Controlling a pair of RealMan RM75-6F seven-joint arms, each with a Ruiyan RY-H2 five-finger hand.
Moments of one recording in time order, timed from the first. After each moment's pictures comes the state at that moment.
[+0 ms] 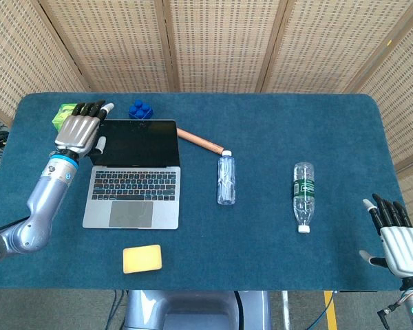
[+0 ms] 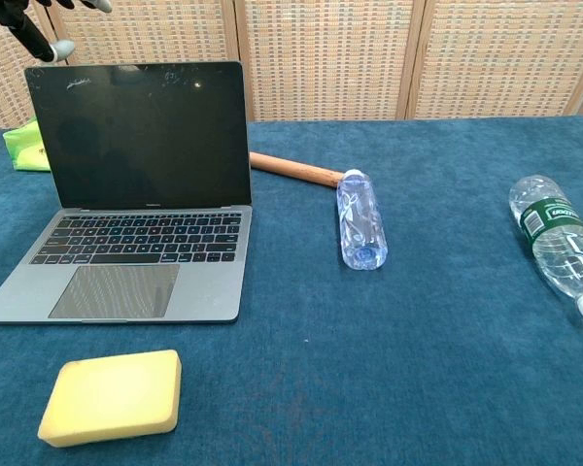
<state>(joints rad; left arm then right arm) -0.97 -1.08 -0.27 -1.64 0.48 0.84 0.63 0.10 -1.01 0.04 -1.70 -1.48 1.39 -0.07</state>
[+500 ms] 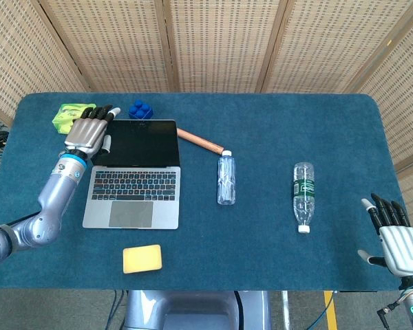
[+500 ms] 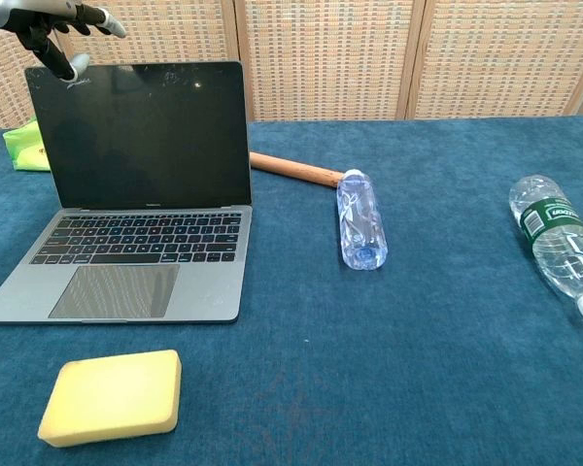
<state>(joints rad) -1.03 -1.14 -0.23 -1.56 0.42 0.80 0.61 0.11 -1.02 0.04 -1.68 -1.48 1.38 -0.05</state>
